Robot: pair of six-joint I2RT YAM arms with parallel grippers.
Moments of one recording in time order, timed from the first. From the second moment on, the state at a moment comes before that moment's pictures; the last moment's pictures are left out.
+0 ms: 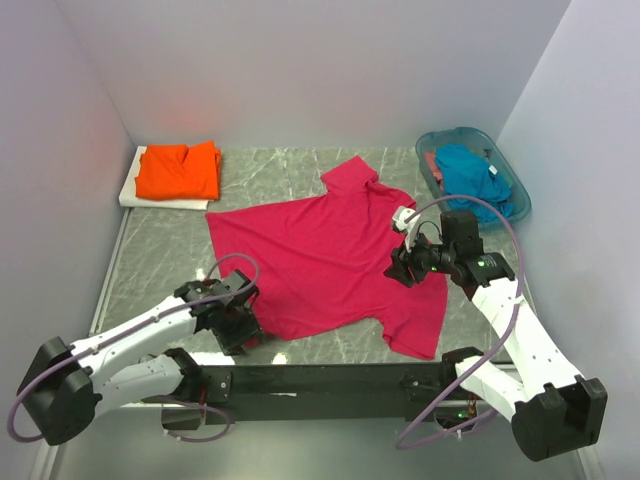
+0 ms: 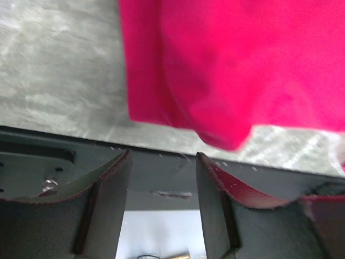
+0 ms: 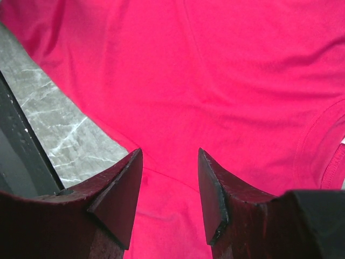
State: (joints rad) left arm -0.75 0.99 0.57 -0.91 0.05 -1.28; right arm 0.22 0.96 0.81 -0.62 -0.64 -0.47
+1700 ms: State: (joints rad) left arm -0.49 1.01 0.75 -1.11 0.03 -1.05; right arm 0.20 0.94 0.81 -0.64 -0.68 -0.49
